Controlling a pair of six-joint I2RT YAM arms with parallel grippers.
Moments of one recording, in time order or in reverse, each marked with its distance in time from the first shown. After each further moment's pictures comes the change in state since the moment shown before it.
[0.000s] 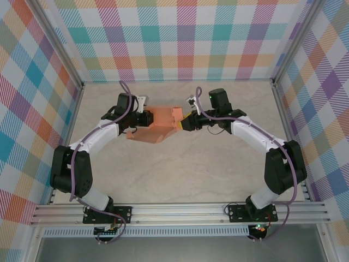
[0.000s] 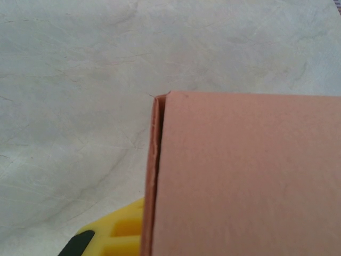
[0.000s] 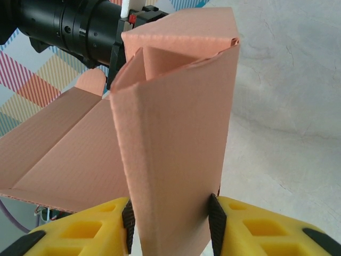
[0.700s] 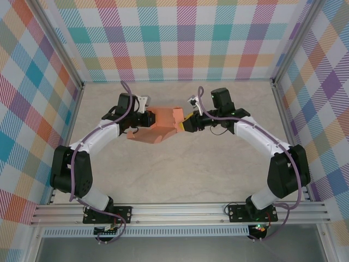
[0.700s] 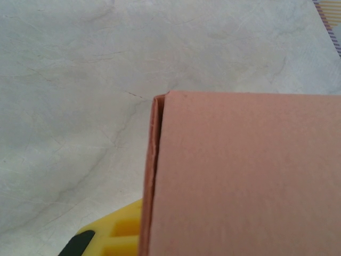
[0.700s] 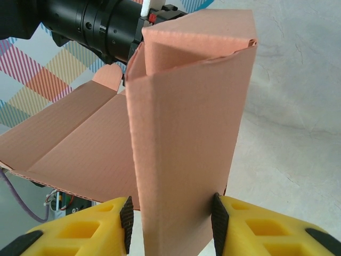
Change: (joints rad) left arm -0.008 0.000 0.000 0.005 0.048 0.000; right arm -0.008 -0.050 0.011 -0.087 -0.019 -0.035
